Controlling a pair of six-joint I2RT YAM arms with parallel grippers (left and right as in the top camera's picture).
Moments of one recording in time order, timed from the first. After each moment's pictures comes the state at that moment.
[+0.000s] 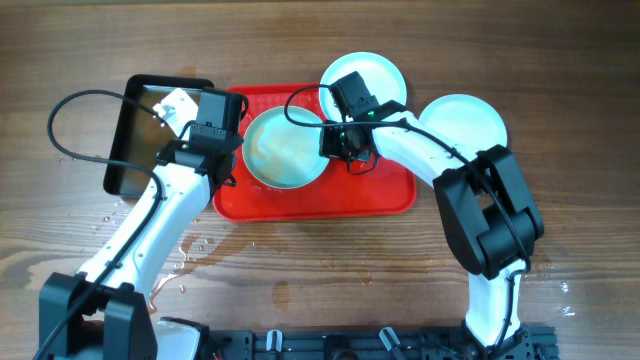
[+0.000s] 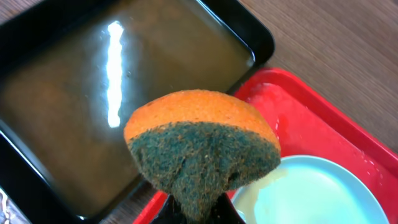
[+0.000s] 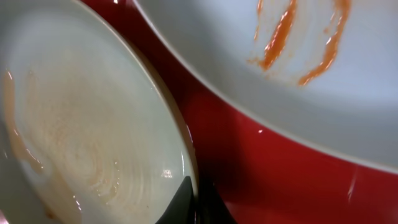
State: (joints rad) left arm -0.26 1.51 1.00 -0.52 -0.45 -0.88; right arm 0.51 2.09 1.39 -0.50 -0.24 0.63
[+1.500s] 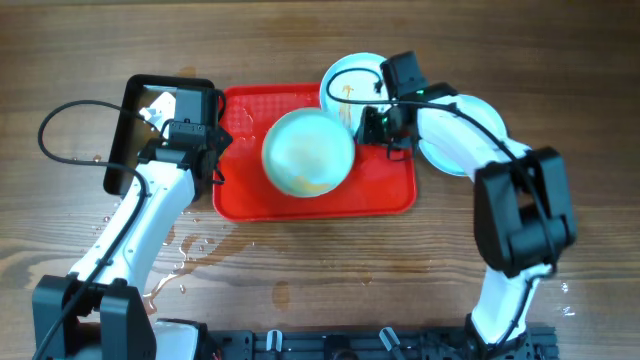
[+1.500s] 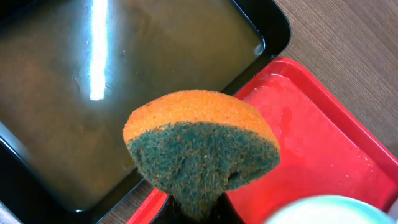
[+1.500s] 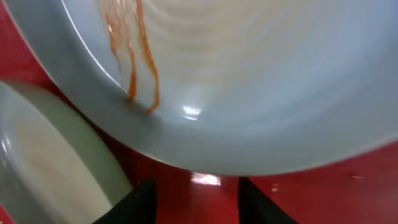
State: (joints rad) left arm -0.16 1.51 1.00 -0.53 -0.28 -0.88; right arm 0.32 2.04 1.38 -0.61 -0.30 0.45
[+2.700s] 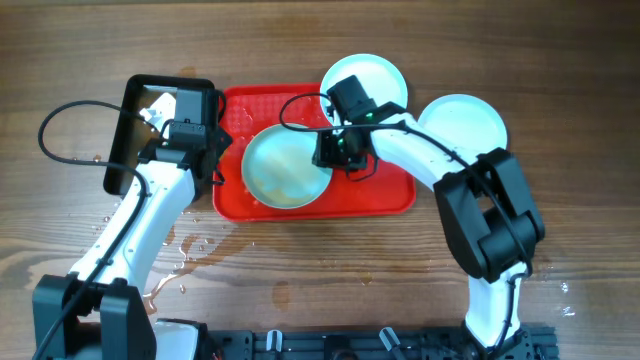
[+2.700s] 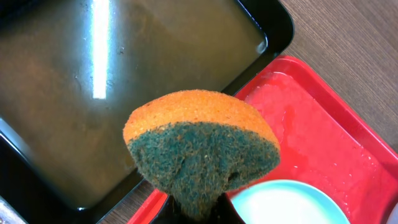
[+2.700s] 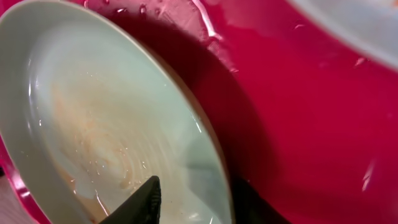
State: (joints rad) left arm -0.16 1.51 1.00 -0.54 -0.28 -0.88; right arm 0.52 2.09 1.38 -0.55 -0.34 0.61
